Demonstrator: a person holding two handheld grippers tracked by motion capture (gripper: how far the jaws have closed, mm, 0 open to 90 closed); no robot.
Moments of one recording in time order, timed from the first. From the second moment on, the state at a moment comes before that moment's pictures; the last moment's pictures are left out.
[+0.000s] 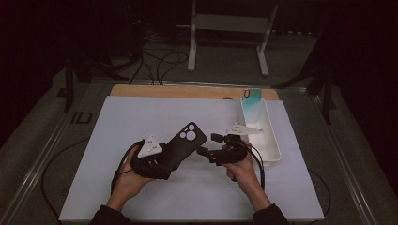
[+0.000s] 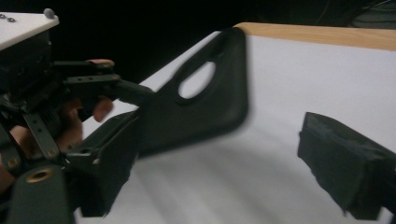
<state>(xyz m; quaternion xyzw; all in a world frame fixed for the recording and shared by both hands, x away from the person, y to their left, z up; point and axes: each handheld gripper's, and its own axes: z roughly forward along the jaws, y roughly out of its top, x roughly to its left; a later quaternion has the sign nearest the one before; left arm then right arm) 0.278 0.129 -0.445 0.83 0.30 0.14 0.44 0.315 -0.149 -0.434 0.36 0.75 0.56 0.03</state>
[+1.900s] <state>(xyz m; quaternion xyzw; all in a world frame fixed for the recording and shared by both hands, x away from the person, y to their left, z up) 0.276 0.137 -0.470 0.84 0.29 0.06 0.45 0.300 -0.100 -0.416 0.26 0.79 0.56 0.00</state>
